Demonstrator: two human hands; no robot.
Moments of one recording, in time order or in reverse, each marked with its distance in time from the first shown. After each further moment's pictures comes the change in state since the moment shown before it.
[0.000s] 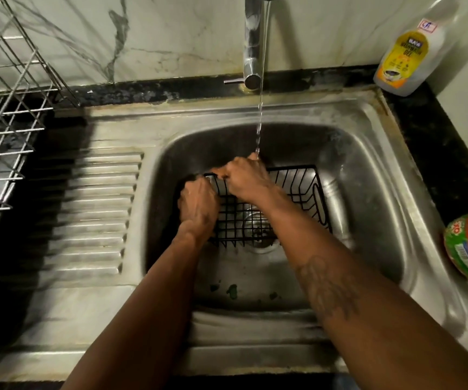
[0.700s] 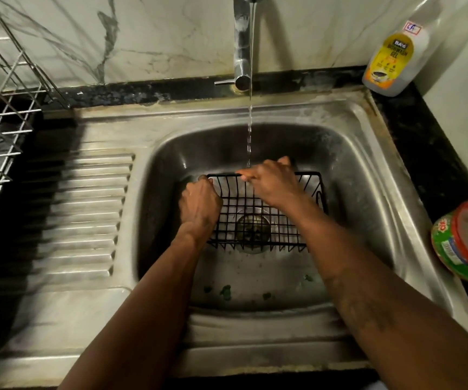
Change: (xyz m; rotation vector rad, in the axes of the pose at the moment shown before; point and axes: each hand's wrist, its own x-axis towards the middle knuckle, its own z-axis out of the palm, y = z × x) left_hand -0.001 0.006 0.012 -0.020 0.002 0.071; right_hand -0.035 0.058 0.005 0.022 0.122 0.074
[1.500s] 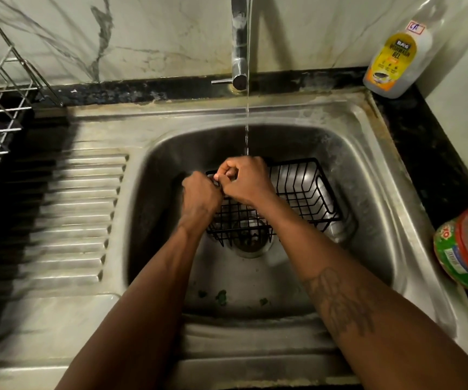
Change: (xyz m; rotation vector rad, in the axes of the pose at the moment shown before) left_hand 0.023 0.012 0.001 -0.245 -0.045 -0.092; right_hand 0.023 -0.038 0.018 0.579 0.269 0.015
